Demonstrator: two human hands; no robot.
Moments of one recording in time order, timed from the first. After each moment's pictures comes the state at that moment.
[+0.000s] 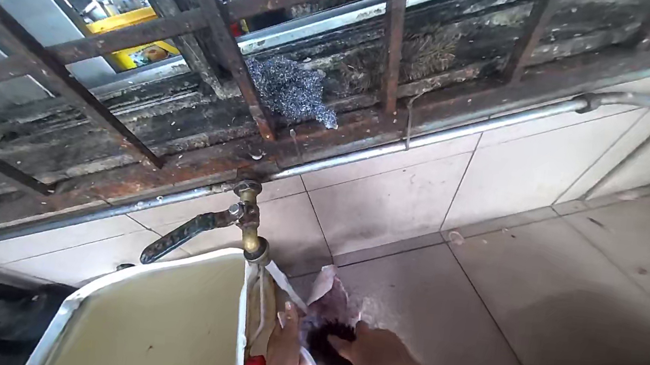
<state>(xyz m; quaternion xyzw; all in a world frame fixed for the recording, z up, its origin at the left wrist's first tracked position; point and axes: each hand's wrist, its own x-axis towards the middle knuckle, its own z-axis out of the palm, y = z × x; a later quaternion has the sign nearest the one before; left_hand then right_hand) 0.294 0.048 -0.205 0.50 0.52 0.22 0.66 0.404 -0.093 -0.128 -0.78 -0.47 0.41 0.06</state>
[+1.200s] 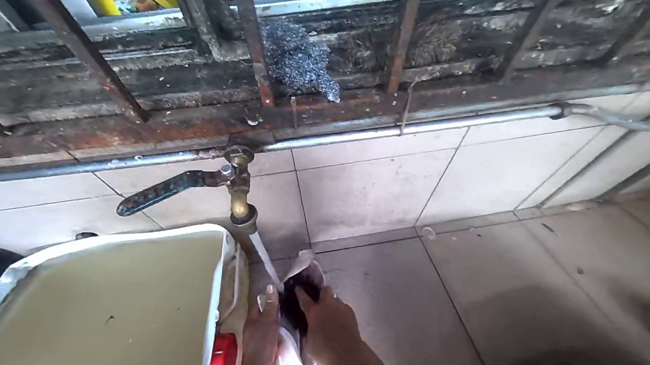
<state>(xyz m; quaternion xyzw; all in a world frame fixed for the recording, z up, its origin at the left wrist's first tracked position) 0.296 0.039 -0.204 0.52 0.54 0.22 0.63 0.380 -0.067 -0.142 -0.85 -0.39 0.34 0.11</state>
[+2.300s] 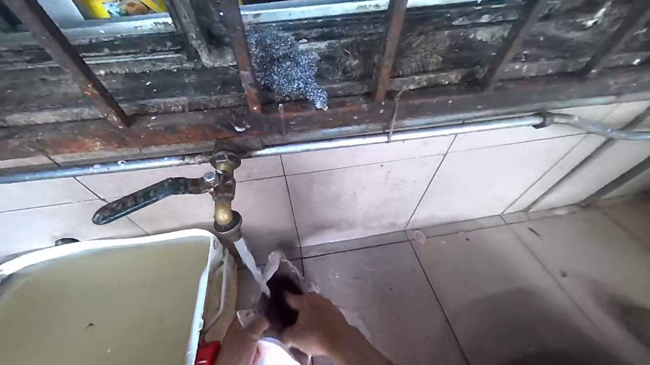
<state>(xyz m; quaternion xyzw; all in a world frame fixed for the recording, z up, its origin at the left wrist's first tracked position) 0.278 0.048 -0.202 0.49 0.48 0.18 0.70 0.423 -0.053 -0.135 -0.80 -0.38 0.44 0.16</state>
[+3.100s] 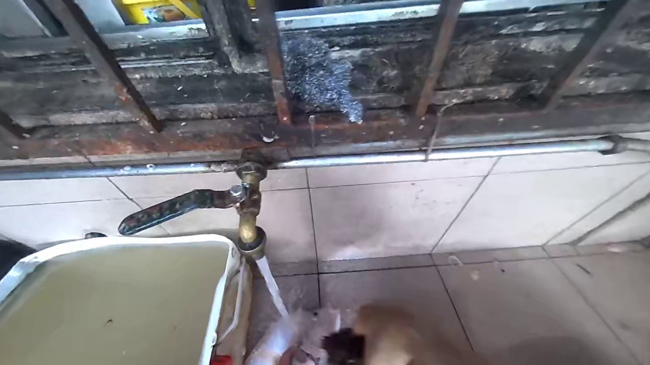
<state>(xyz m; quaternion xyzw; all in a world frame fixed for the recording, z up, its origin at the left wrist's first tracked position) 0.285 -0.055 -0.233 0.80 0.48 0.28 0.22 0.480 -0.082 -0.074 -0.75 -0.43 0.50 -0.04</state>
